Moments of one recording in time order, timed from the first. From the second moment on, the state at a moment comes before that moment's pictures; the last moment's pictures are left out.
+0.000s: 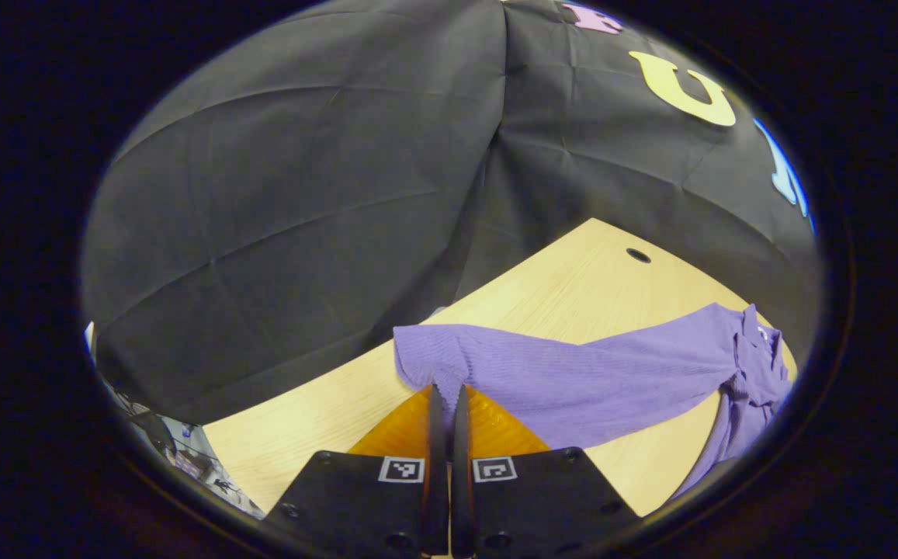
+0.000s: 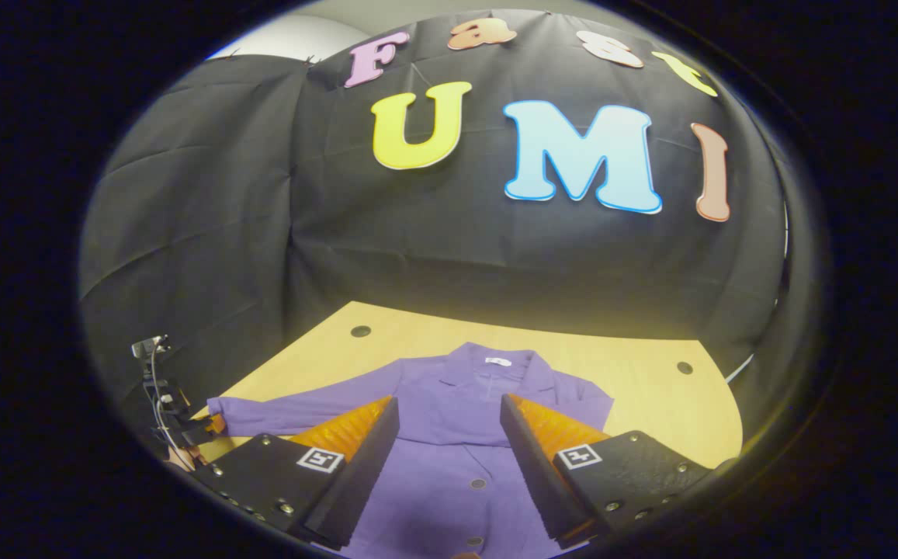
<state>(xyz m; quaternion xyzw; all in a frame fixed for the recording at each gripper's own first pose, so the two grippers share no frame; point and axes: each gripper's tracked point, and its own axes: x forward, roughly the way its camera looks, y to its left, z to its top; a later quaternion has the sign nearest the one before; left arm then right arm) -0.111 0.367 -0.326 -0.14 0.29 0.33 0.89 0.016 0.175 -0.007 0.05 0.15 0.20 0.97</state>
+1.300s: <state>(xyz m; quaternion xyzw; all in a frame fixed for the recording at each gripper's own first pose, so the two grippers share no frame) 0.077 0.106 -0.192 -0.16 0.22 0.14 0.95 0.044 -0.015 -0.074 0.10 0.17 0.08 0.98</state>
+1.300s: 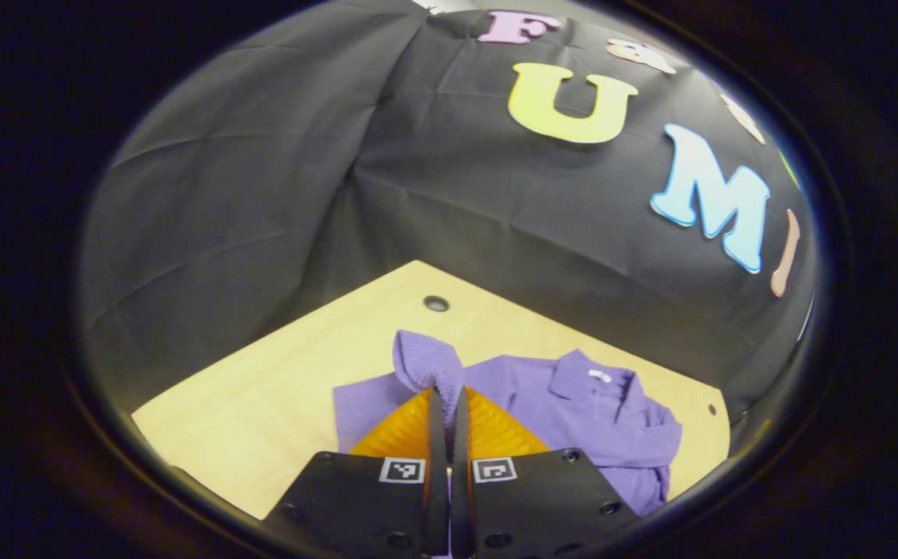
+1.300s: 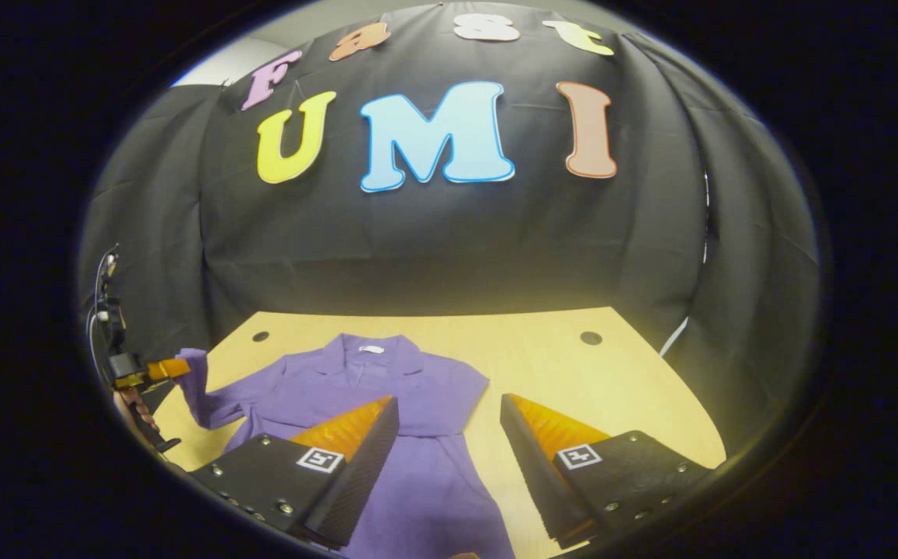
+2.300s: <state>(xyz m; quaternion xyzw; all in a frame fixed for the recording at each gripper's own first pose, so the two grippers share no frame) 0.185 -0.233 -0.221 -0.09 0.25 -0.08 0.96 0.031 -0.109 -0.115 0.10 0.19 0.05 0.98</state>
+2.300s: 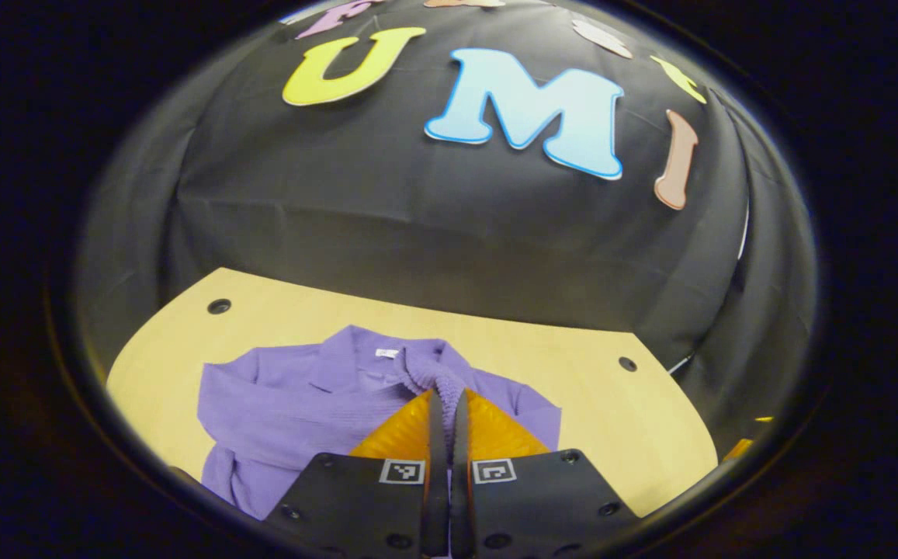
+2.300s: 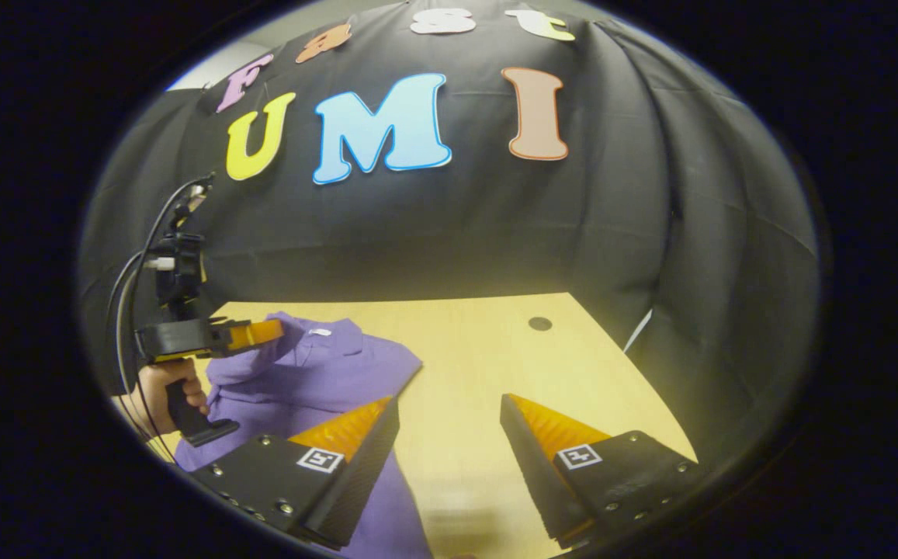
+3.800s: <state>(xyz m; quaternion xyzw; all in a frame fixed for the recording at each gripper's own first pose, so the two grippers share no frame) 0.099 -0.235 -0.216 -0.05 0.26 -0.14 0.95 -0.036 -0.060 -0.132 0.08 0.21 0.06 0.97</state>
